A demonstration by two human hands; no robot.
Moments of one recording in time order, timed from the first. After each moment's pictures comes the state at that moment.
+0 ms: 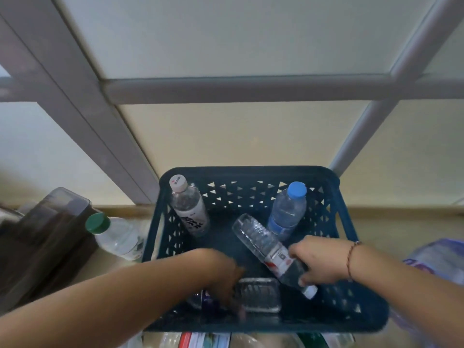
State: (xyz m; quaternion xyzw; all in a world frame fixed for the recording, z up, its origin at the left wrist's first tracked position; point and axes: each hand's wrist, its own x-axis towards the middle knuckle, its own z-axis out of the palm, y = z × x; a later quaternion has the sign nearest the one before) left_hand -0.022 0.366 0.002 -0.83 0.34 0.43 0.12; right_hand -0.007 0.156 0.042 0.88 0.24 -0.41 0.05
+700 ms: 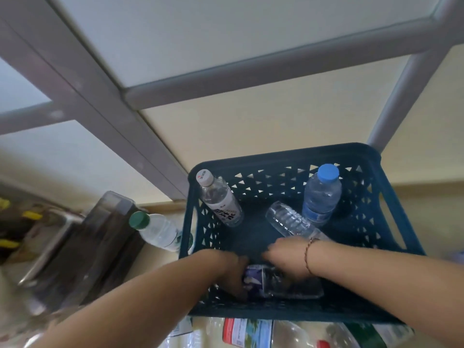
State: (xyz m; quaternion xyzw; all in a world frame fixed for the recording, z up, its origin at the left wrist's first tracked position) left_hand -0.037 0.411 -0.010 -0.85 0.16 0.50 0.07; right_hand -0.016 0.250 -0.016 0.83 0.43 -0.36 0.02
